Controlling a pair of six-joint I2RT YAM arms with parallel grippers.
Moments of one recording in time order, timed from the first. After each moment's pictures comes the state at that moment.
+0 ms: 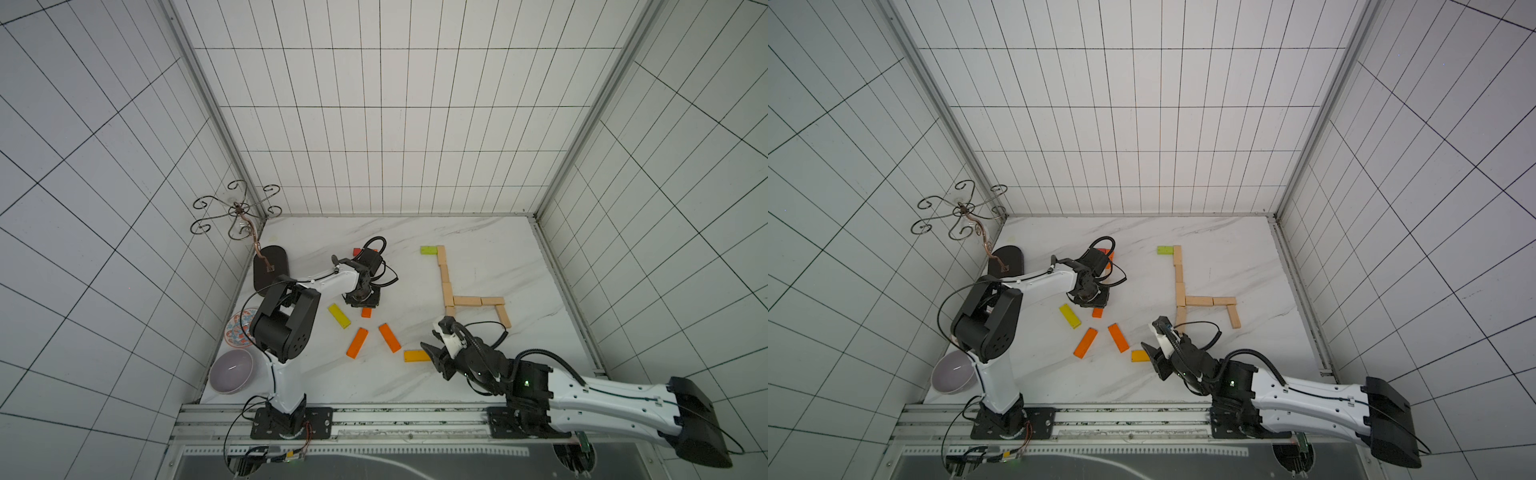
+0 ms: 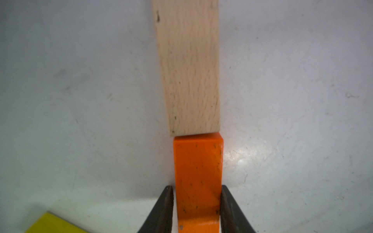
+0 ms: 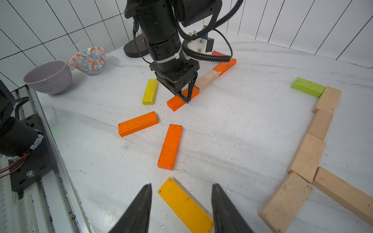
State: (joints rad) left arm -0.49 1.89 1.23 -0.69 0.02 -0.39; right arm 1.26 0.81 0.37 0.00 0.42 0.28
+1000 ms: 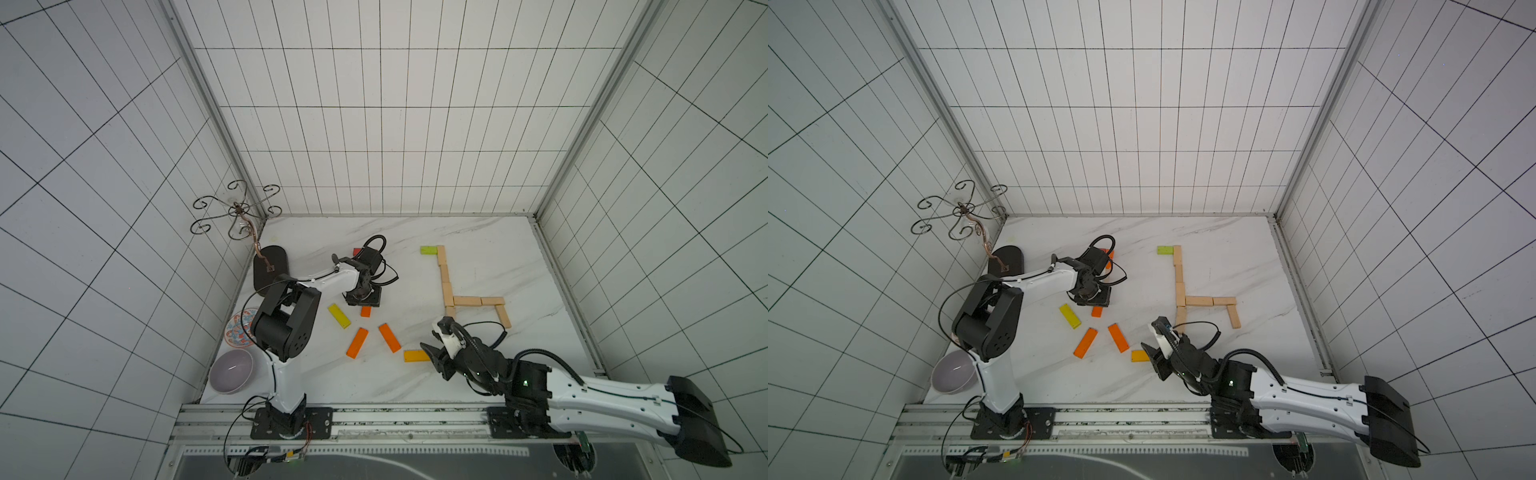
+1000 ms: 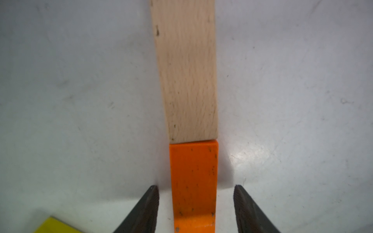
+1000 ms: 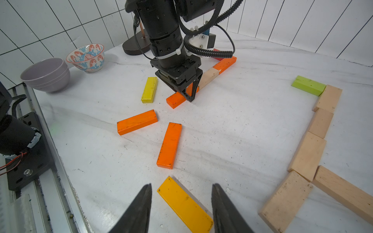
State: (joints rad) left arm -0.48 1.89 1.24 -0.70 0.02 -0.38; right arm 1.26 0.82 0.37 0.00 0.42 0.28
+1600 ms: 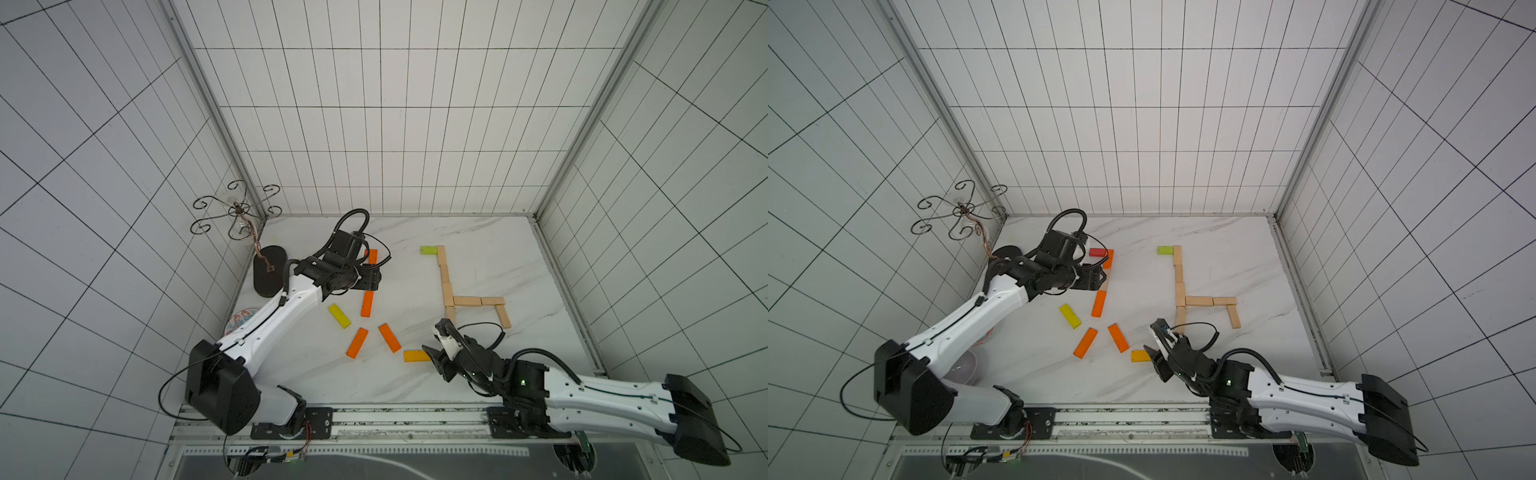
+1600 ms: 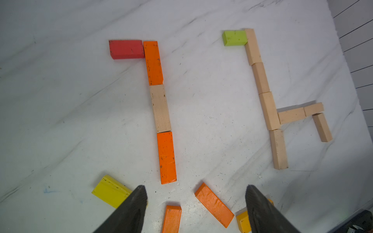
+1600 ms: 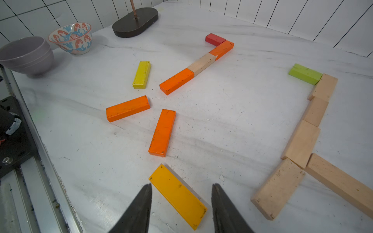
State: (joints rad) left arm -0.49 1.35 1.23 -0.74 0.08 -0.35; right arm 1.26 0.86 0.38 -0.07 0.43 0.28
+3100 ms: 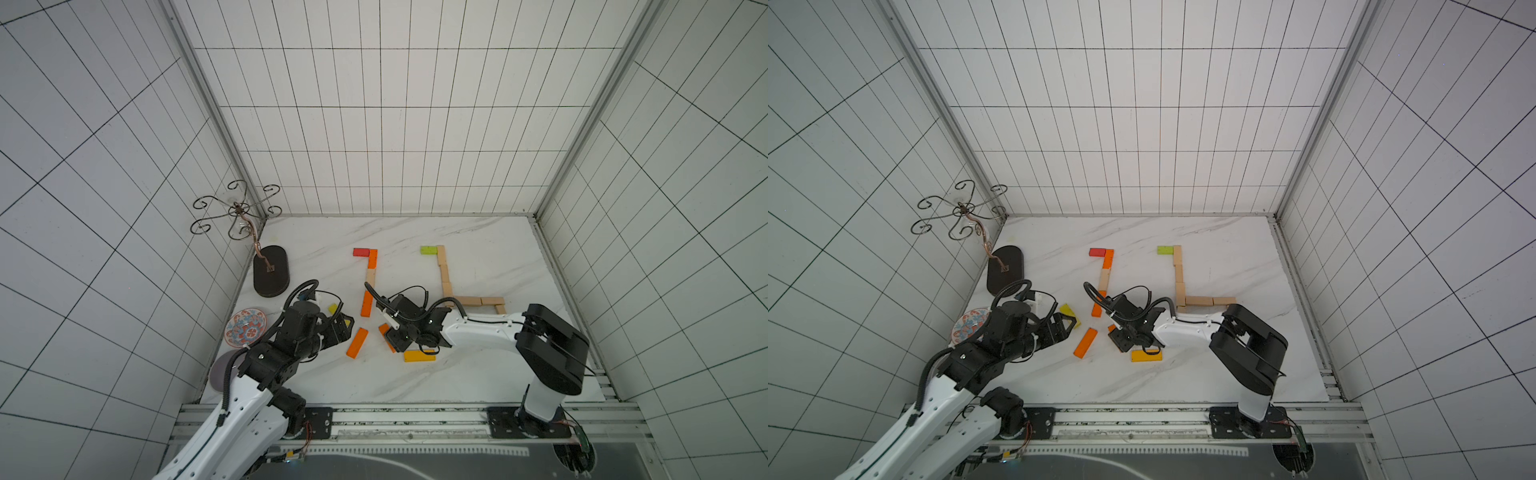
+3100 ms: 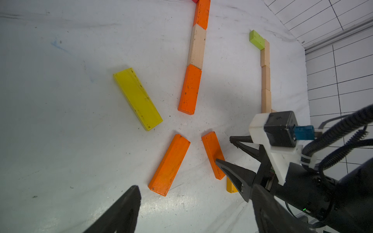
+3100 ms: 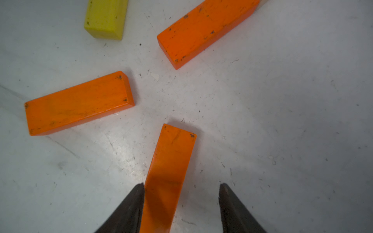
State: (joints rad) left arm -0.45 0.63 0.58 -0.70 0.12 -0.79; right arm 1.03 1.78 1.01 -0.25 0.08 0.14
